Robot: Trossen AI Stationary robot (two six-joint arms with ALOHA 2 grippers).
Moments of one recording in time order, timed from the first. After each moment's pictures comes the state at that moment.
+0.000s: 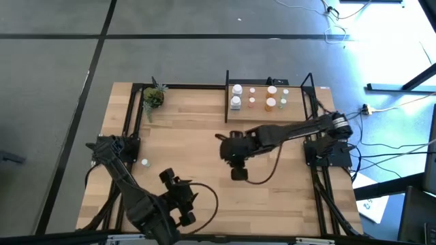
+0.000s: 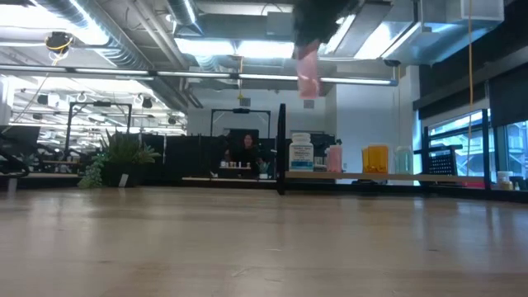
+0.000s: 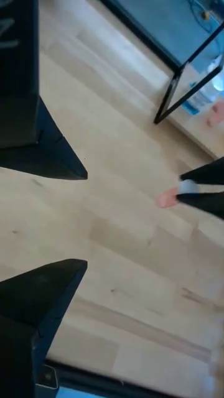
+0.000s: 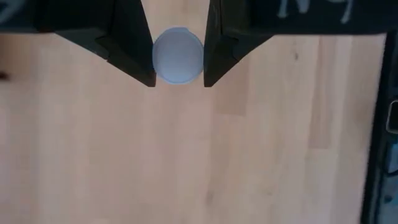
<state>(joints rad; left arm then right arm) -0.82 1.99 2.09 -1.57 -0.85 -1.29 0.21 1.82 1.65 -0.93 0.03 0.16</state>
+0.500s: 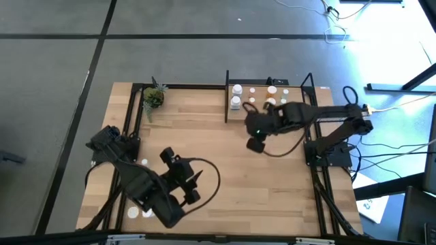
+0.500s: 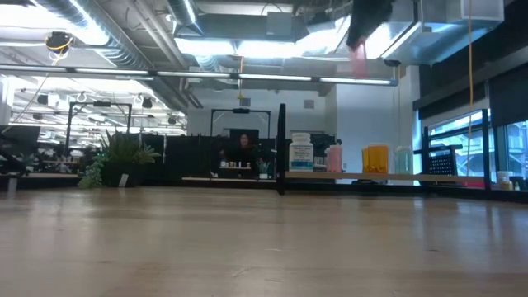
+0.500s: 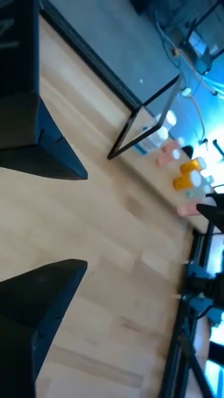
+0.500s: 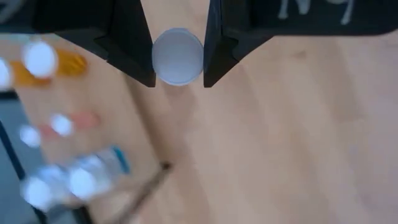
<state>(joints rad) -0.72 1.88 2.09 -1.57 -1.00 -1.18 0.11 1.56 1.64 -1.27 0.33 0.40</state>
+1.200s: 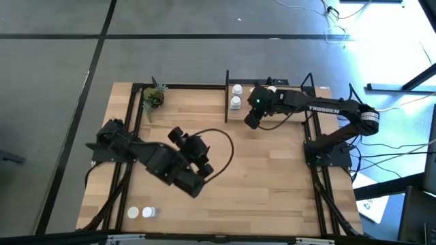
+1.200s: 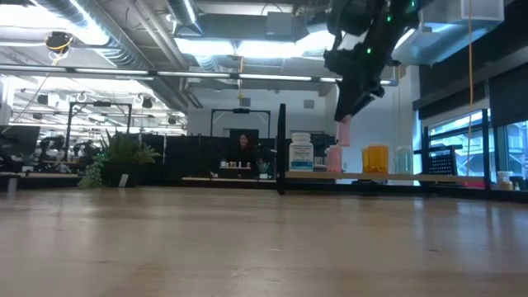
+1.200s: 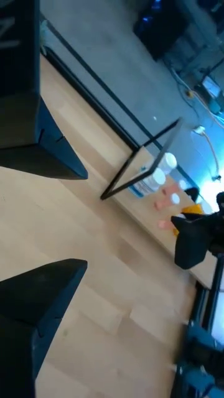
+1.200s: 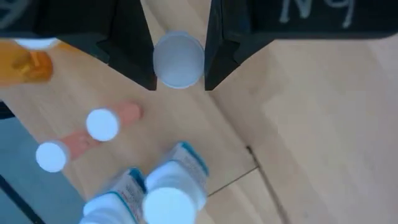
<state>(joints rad) -0.51 1.86 2.09 -1.57 -0.98 -1.07 -0.33 1.44 1.13 -0.71 0.21 0.22</state>
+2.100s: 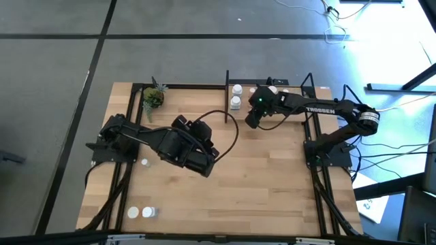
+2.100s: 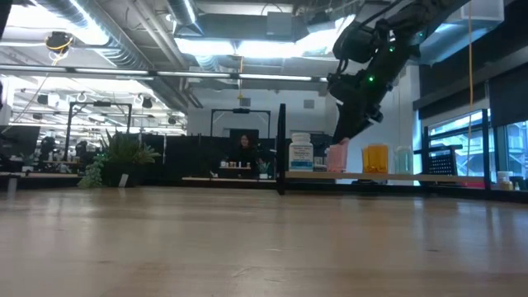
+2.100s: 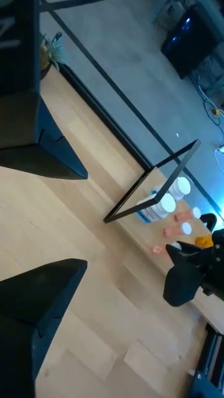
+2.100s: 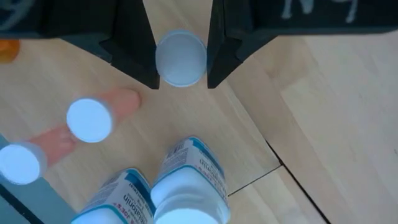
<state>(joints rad) -0.36 1.87 2.09 -1.57 -0.91 -1.04 -0.44 1.45 0.92 -0.41 0.10 0.14</state>
